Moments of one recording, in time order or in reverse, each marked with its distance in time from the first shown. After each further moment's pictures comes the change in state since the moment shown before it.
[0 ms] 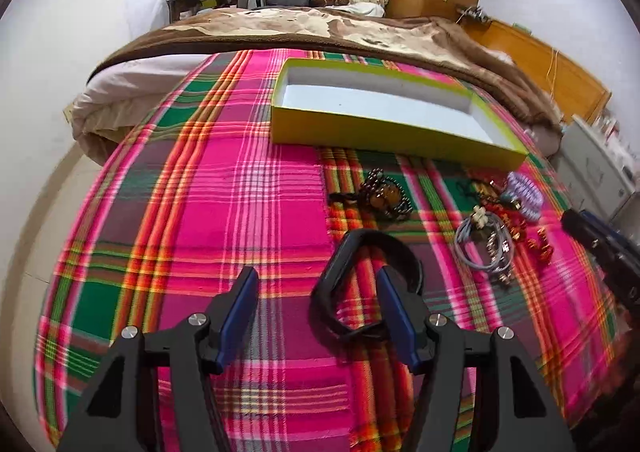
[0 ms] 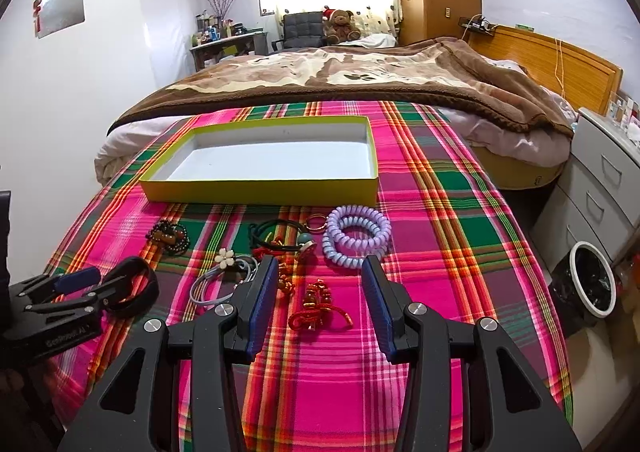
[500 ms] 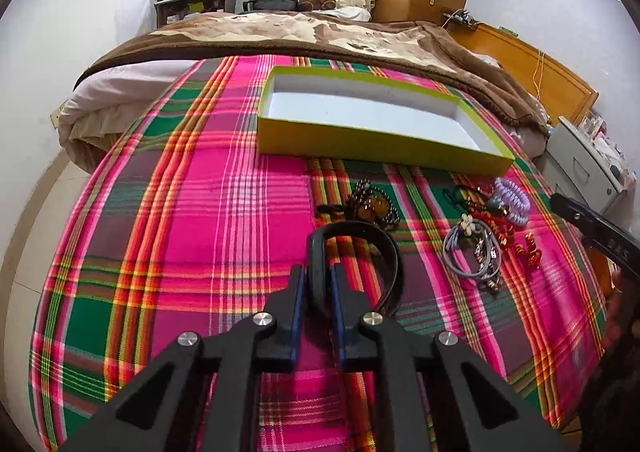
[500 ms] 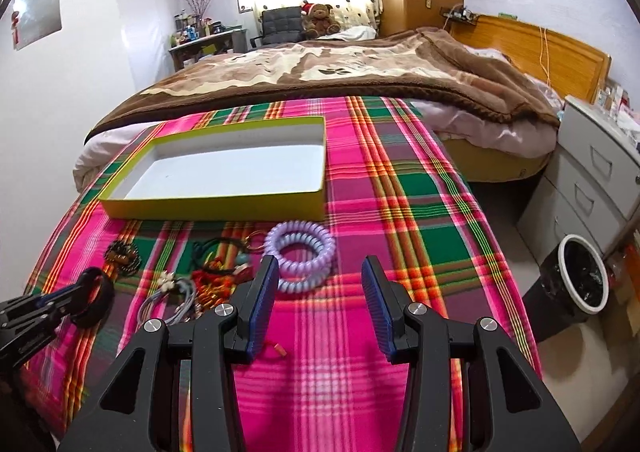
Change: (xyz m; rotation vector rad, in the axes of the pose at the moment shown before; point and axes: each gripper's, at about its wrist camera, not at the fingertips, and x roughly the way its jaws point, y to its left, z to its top) left arm 0.000 0.001 0.007 0.022 -0.015 -0.050; right arm 0.021 -0.045 0.019 0.051 0.035 -0.041
